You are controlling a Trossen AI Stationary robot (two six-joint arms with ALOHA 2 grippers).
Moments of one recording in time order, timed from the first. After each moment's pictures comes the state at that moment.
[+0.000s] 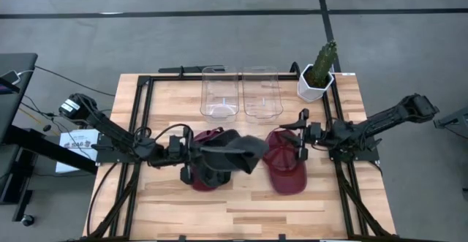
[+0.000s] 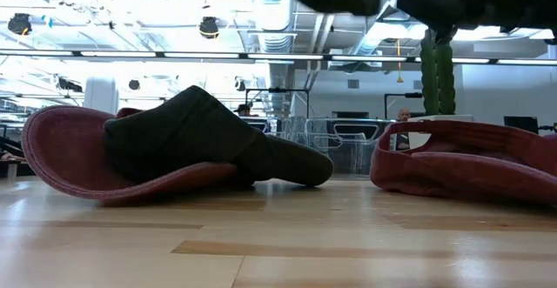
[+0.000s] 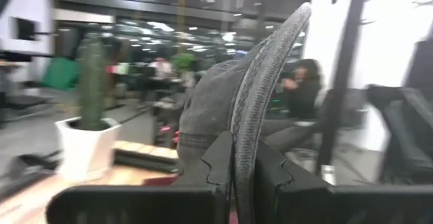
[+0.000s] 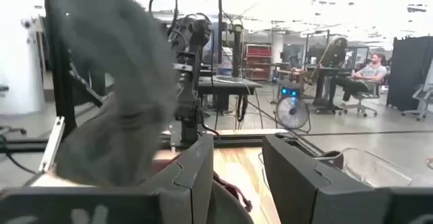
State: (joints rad) left arm -0.52 1.28 0.49 1.08 -0.57 0.04; right arm 0.27 0.82 0.17 0.82 0.39 -0.14
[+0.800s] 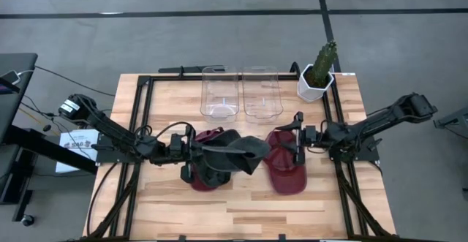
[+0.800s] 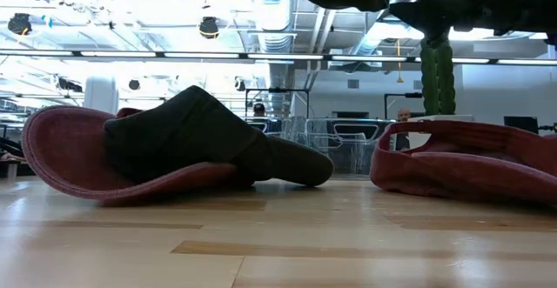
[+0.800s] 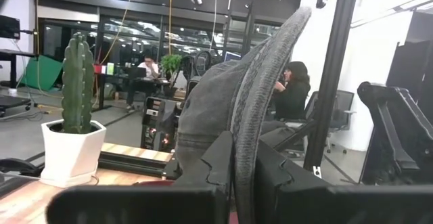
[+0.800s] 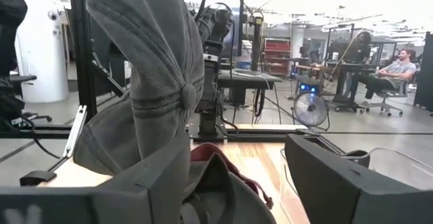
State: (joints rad) left arm -0.49 1.28 0.49 1.08 -0.51 0.02; right arm 0.27 0.94 0.19 0.88 0.31 -0.14
